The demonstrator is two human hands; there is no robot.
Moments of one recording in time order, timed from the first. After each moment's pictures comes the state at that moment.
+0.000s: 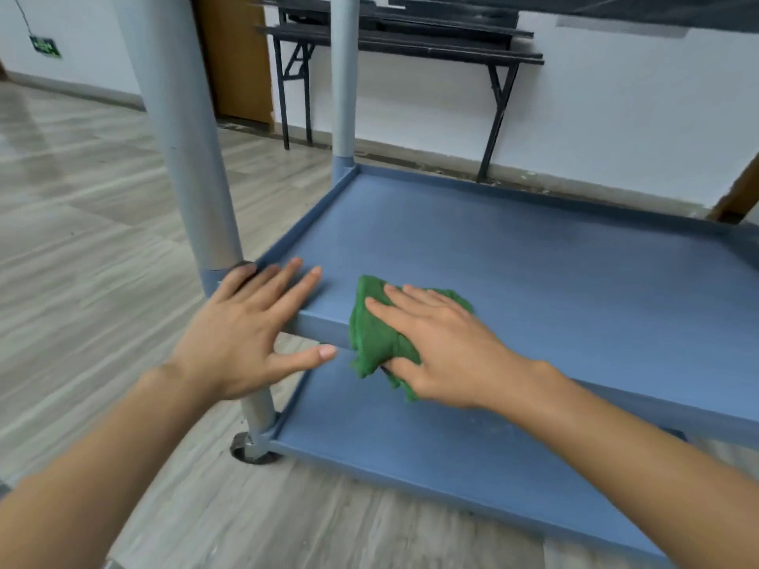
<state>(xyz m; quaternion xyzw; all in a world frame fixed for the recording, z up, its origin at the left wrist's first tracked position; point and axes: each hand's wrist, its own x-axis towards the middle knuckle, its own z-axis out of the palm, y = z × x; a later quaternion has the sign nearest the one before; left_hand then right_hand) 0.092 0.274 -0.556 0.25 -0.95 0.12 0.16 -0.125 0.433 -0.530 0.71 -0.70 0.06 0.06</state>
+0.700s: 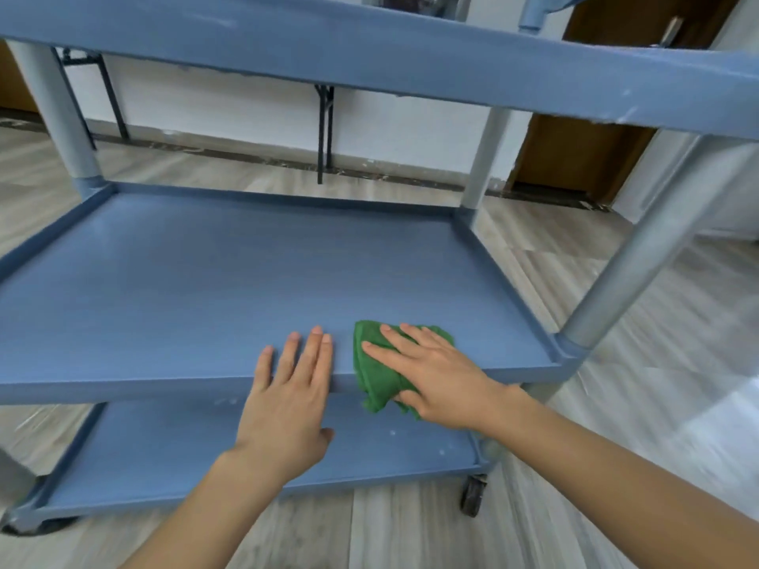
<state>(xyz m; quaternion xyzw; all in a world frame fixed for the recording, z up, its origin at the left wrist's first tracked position) -0.153 0.563 -0.544 0.20 -0.98 0.05 0.05 -0.332 0.716 -0.517 0.60 -0.80 -0.04 0.01</state>
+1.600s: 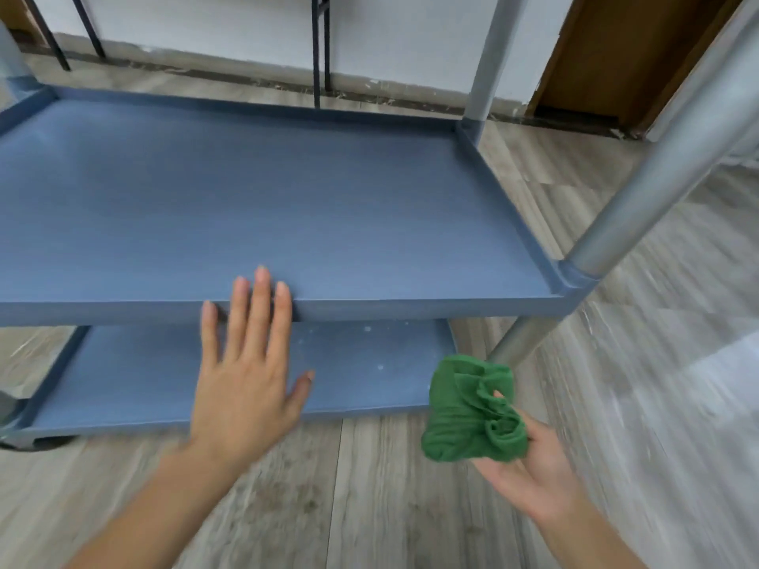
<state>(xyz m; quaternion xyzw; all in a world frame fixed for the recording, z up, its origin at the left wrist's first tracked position) -0.143 0.584 -0.606 0.21 -0.96 0.04 0.20 -0.307 0.874 -0.635 -0.10 -0.31 0.80 -0.51</state>
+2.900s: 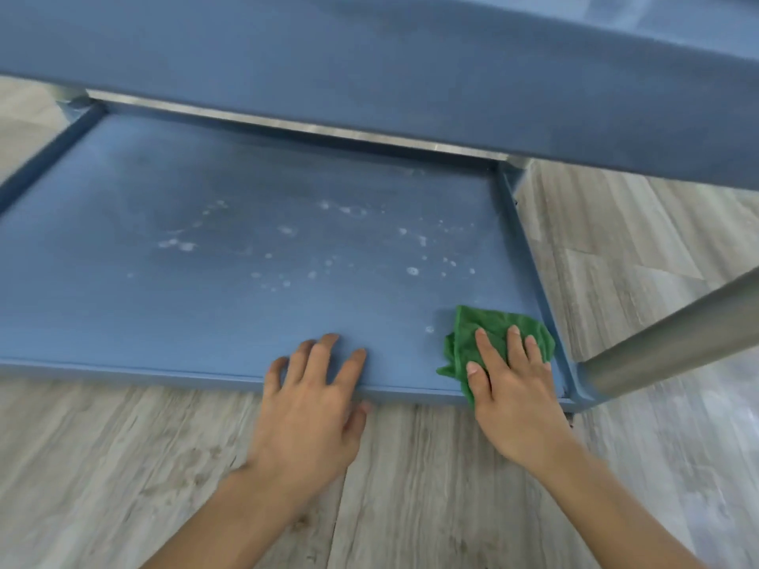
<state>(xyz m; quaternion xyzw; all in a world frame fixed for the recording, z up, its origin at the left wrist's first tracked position) -0.193 0.602 -0.839 0.25 -0.96 -0.10 0.02 -0.376 0.767 -0.834 0.31 -0.95 0.04 -0.09</state>
